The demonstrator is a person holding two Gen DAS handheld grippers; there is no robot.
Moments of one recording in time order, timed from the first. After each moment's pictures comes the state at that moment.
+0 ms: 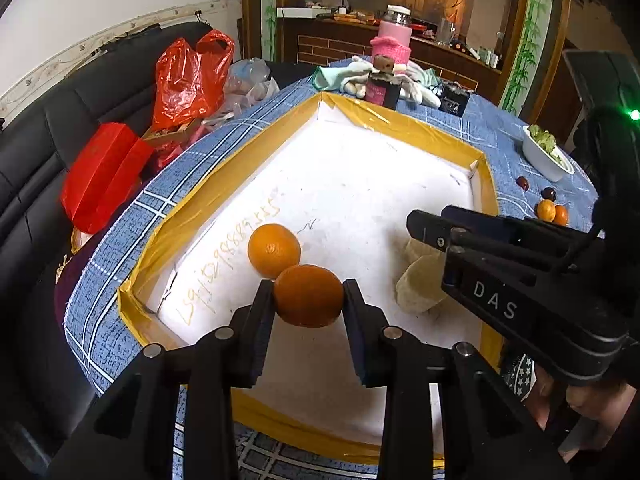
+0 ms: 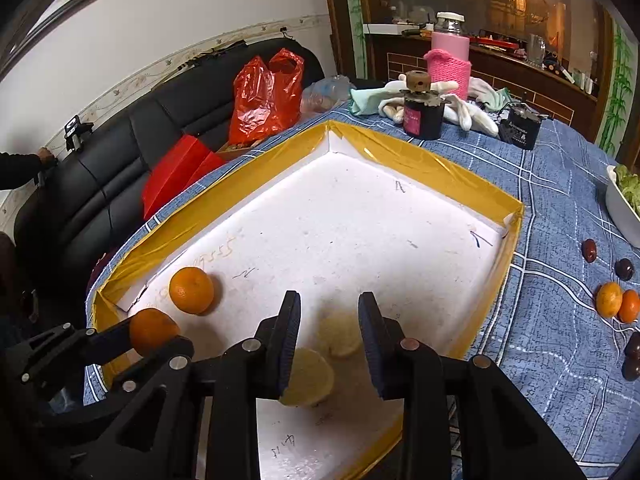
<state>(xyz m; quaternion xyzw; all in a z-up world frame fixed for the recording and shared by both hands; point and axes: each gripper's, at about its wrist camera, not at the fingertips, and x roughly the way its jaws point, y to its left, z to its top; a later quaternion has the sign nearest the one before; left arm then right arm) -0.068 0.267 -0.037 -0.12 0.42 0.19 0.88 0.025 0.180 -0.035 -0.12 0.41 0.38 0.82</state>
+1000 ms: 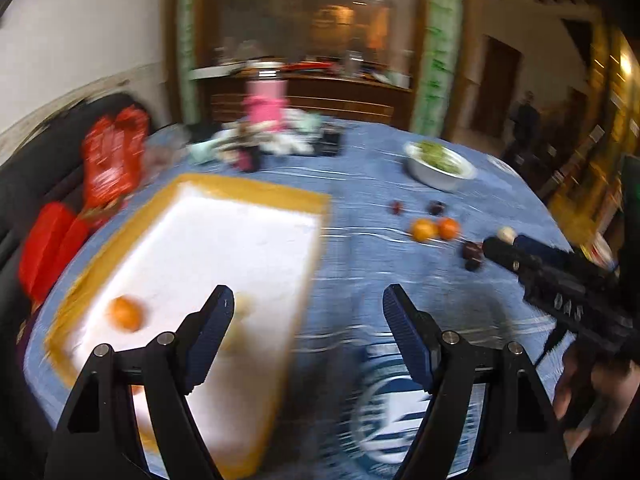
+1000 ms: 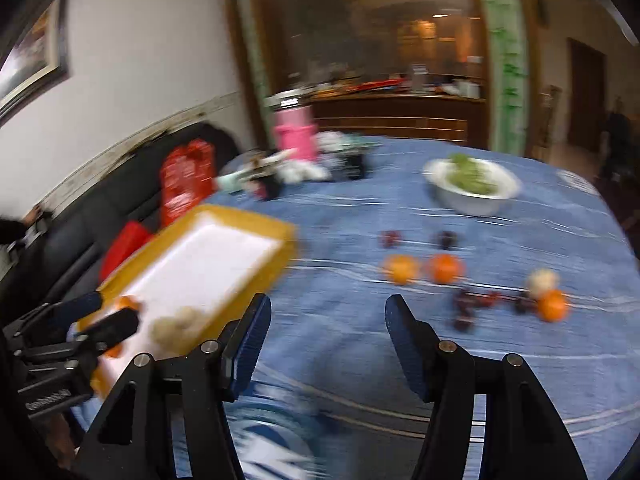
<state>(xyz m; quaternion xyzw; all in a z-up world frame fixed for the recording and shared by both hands) -0.035 0.131 0.013 -0.05 0.34 0.07 0.94 0.038 -0.046 0.019 -0.02 0.33 0.25 0.91</state>
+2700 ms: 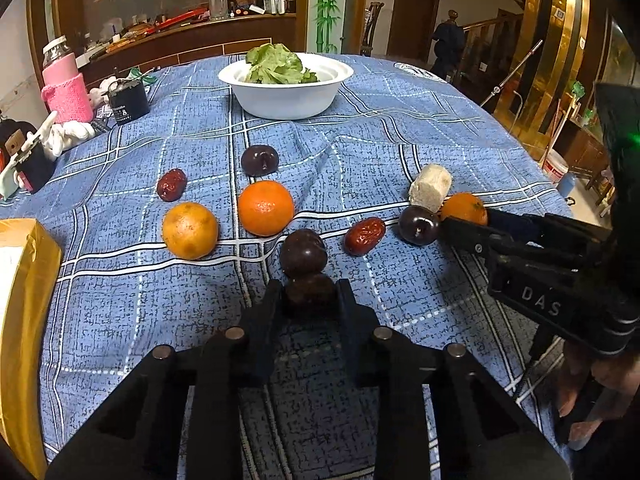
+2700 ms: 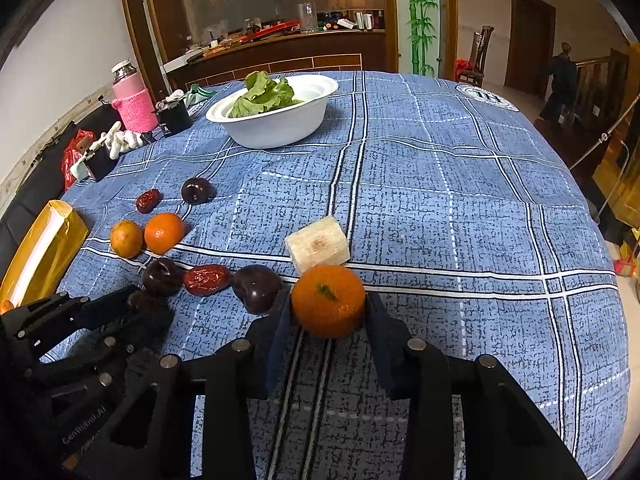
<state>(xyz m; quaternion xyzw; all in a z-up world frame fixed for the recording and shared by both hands) 0.125 -0.027 -0.068 0.00 0.43 -0.07 0.90 0.175 -0.195 -0.062 -0.03 0.42 0.14 0.89</state>
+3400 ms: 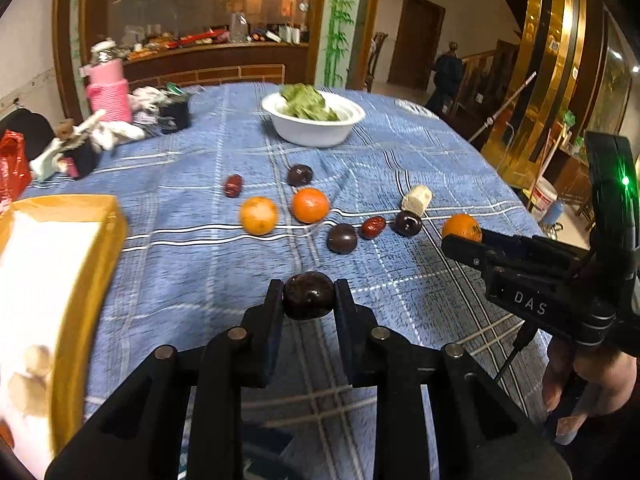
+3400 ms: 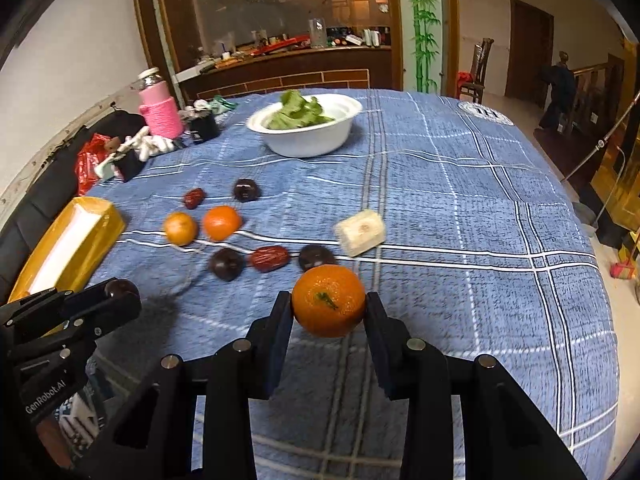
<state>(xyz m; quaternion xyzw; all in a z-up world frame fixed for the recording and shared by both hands) 0.059 0.020 -0.026 -0.03 0.39 -0.06 0.92 0.118 -0.178 -0.033 -0.02 0.40 0.15 0.90</state>
